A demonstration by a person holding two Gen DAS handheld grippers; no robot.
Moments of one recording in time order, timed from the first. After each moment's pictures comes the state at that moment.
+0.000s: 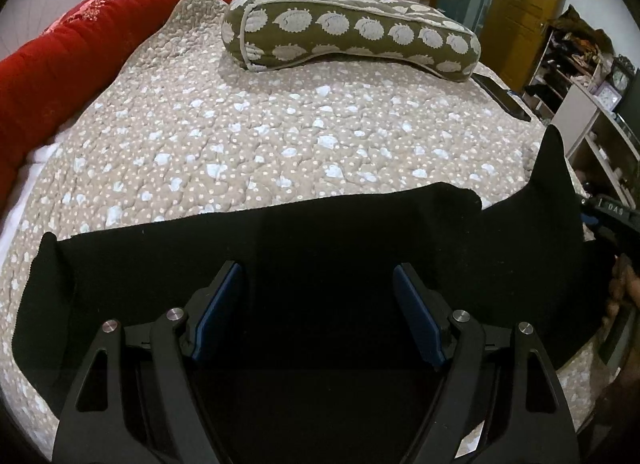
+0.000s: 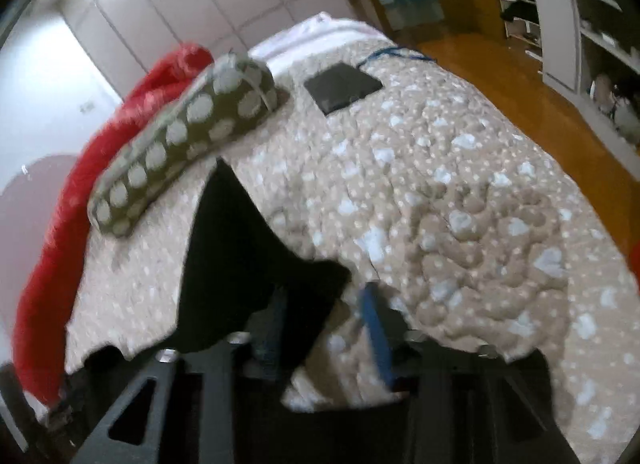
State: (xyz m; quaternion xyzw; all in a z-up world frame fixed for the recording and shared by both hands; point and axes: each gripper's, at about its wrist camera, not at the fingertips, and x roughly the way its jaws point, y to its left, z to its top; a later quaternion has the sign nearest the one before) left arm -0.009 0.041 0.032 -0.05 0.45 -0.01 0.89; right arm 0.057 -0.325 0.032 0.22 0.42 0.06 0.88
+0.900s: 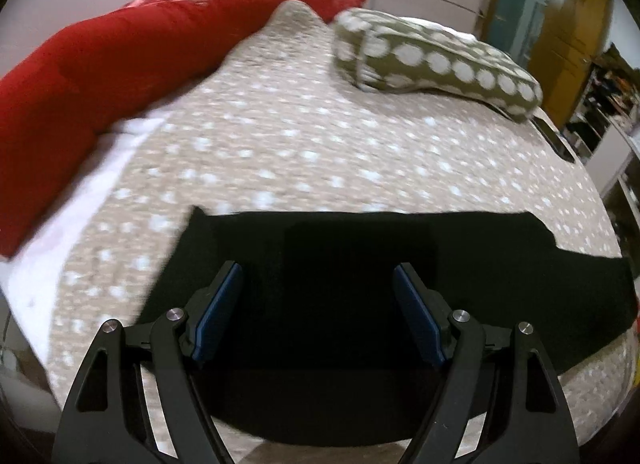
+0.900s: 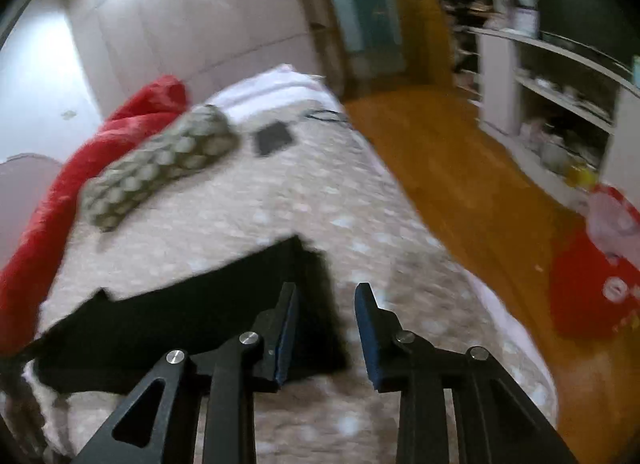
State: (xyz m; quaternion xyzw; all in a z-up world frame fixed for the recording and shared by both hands) left arm -0.057 0.142 0.053 -0.08 0.43 0.09 0.90; right arm -0.098 -0.379 0.106 0.14 0.37 -0.03 0.92
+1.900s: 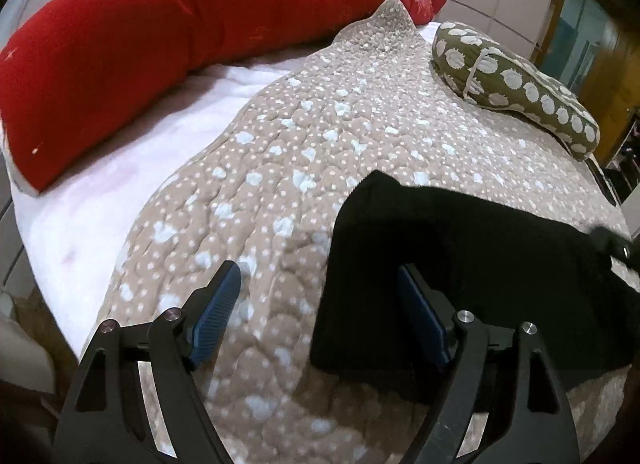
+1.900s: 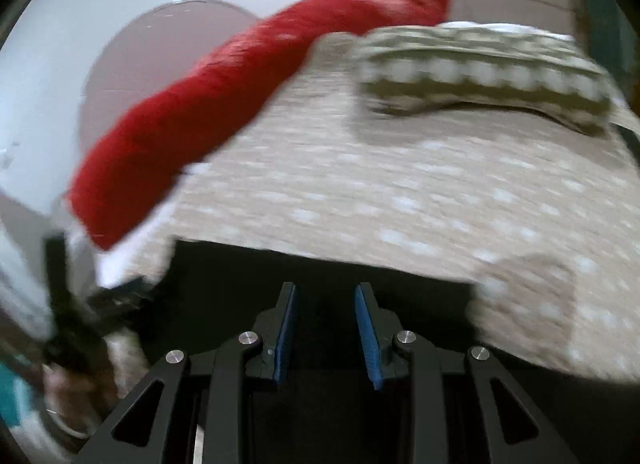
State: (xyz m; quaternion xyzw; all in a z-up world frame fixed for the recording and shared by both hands) left arm -0.099 0.225 0.023 -0.13 0.42 0.16 0.88; right arm 0.029 -0.016 0.068 0.02 0.45 0.36 0.82
